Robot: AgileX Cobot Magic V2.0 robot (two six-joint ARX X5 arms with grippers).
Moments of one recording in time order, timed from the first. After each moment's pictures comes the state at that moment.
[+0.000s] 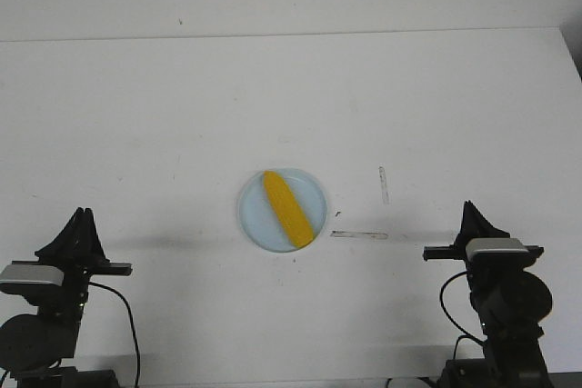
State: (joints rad) left arm 0.03 0.26 0.40 0.15 0.07 -0.02; right arm -0.01 0.37 0.41 -0.14 0.00 0.00
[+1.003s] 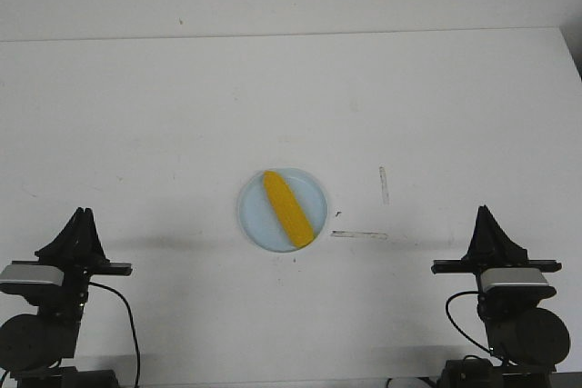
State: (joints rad) left arm 0.03 0.26 0.40 0.15 0.07 -0.02; right arm -0.01 0.19 0.41 -0.12 0.00 0.00
